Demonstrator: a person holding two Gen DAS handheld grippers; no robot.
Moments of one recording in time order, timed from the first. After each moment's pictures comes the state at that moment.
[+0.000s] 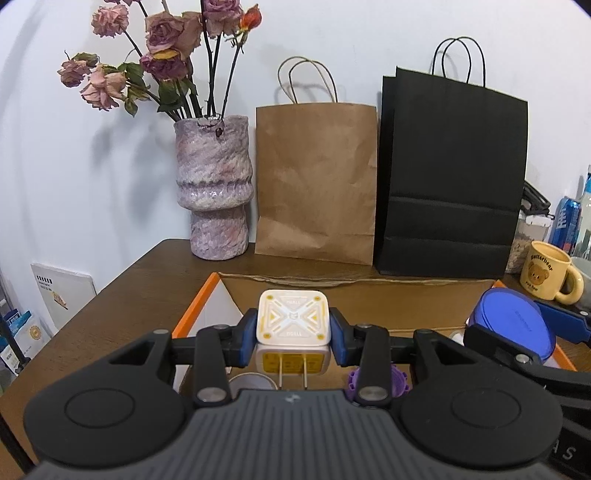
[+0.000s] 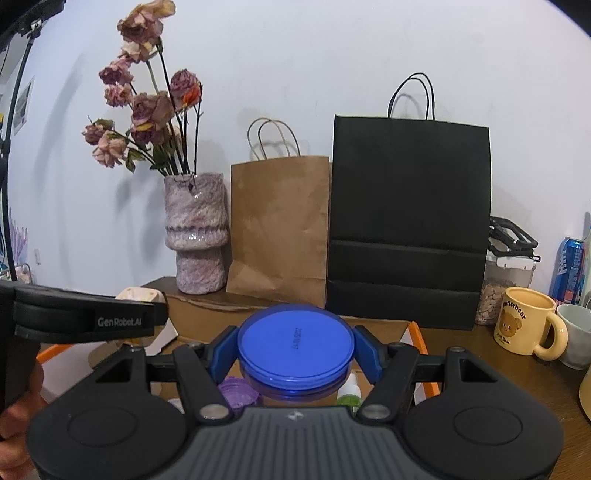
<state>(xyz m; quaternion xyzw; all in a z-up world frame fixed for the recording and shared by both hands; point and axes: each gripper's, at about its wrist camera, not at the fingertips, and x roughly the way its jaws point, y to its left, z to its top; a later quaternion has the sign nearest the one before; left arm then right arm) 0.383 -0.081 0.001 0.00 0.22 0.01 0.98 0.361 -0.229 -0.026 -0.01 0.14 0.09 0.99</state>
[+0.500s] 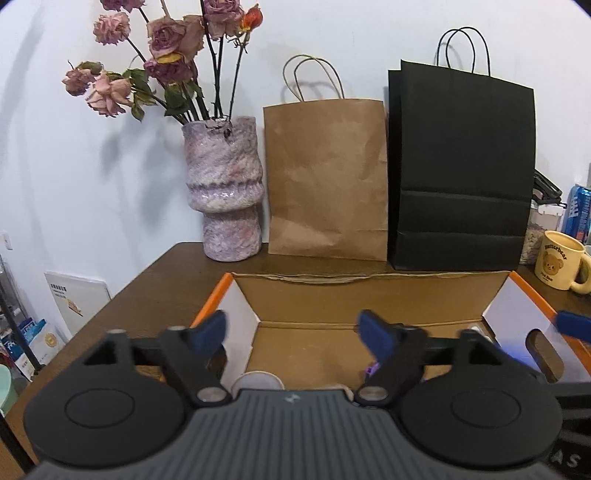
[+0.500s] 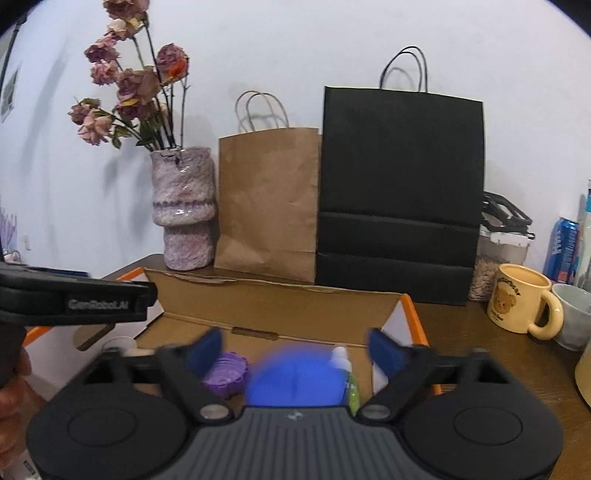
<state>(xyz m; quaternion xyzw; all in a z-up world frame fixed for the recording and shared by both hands) 0.382 -0.081 -0.001 0.02 0.22 0.04 0.98 0.366 -0.232 -0.036 -0.01 0.18 0.07 0.98</state>
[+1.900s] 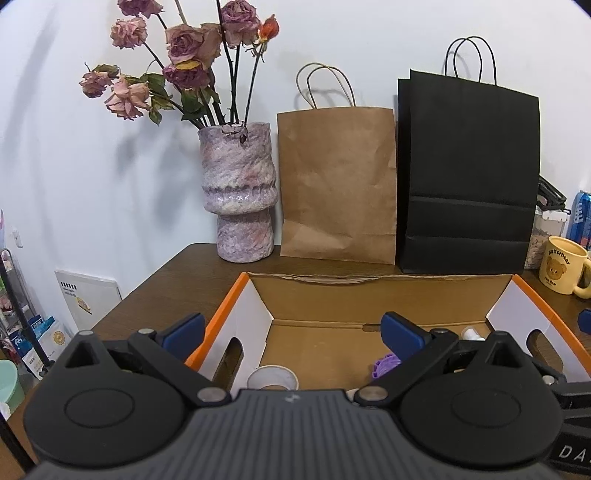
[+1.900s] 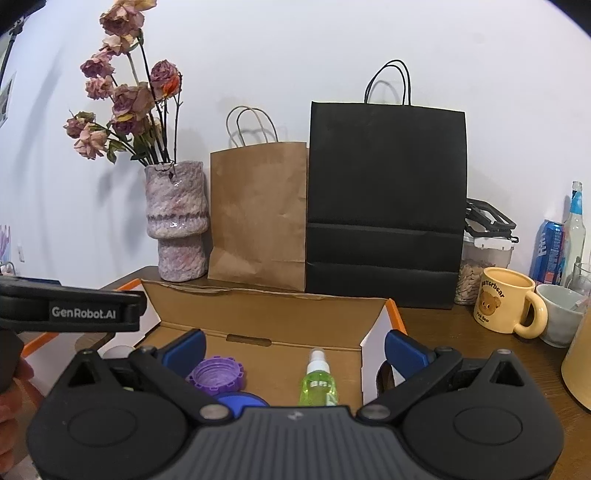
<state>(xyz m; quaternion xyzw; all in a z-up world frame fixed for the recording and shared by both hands) 0.366 -0.078 0.002 0.02 0.21 0.05 0.98 0.348 -0.236 -0.030 0.00 0.16 0.06 0.99</state>
